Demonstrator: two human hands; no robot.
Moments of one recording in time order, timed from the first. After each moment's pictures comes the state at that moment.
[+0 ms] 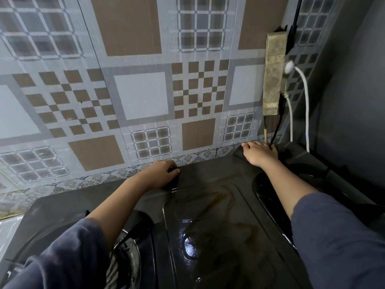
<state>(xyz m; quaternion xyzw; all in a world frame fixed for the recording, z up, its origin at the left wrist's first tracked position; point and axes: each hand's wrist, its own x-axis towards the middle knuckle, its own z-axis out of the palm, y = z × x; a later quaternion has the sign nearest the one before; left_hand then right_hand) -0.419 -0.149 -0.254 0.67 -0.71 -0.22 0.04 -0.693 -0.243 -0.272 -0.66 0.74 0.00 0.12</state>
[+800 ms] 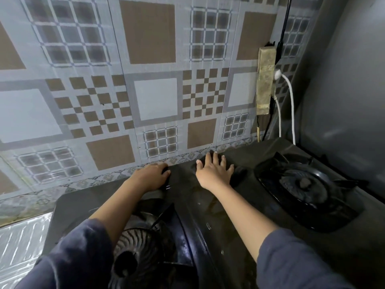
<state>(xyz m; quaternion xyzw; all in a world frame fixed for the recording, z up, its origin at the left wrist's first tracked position) -0.357 -0.120 -0.262 0.67 -0.73 -0.16 -0.01 -0.534 -0.124 -0.272 -0.65 0.75 -0.07 0.14</state>
